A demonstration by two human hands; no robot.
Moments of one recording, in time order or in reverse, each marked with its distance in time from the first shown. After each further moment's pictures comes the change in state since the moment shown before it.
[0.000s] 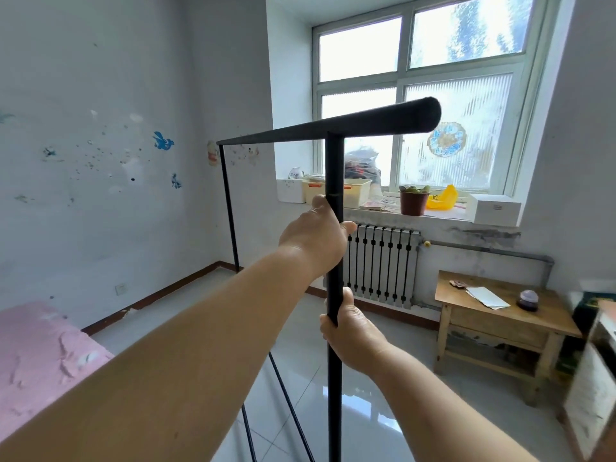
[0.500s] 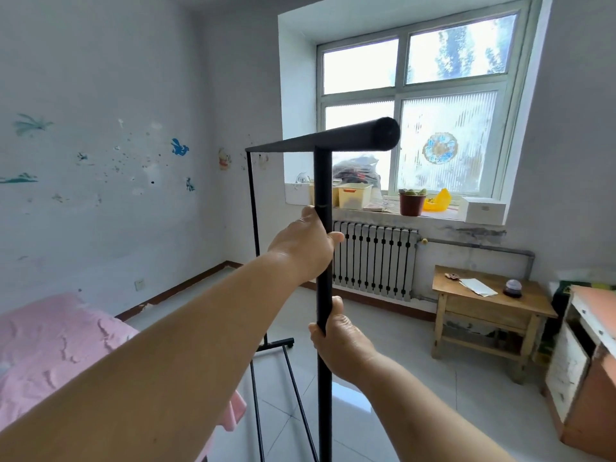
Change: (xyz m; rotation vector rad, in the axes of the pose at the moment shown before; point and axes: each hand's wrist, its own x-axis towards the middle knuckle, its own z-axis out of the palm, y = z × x) left_hand -0.172 -0.042 -0.117 -0.051 -0.067 -0.019; right_hand -0.174 -0.108 0.058 0.017 0.008 -0.037
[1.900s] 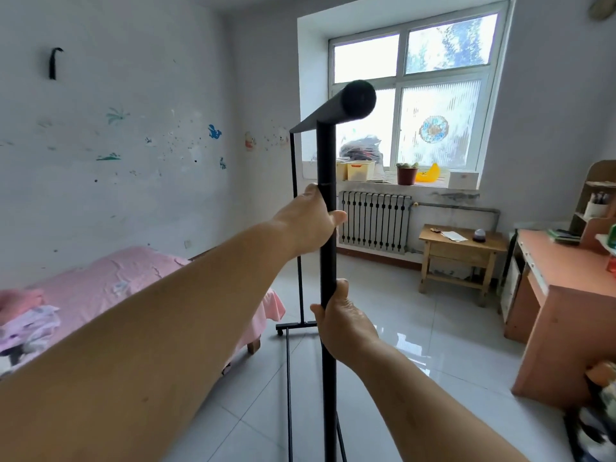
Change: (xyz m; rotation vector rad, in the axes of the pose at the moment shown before) left_hand -0.530 0.091 -0.206 -0.173 -0.107 0.036; right_hand -0.546 -0.184 0.012 -0.061 0.058 0.096
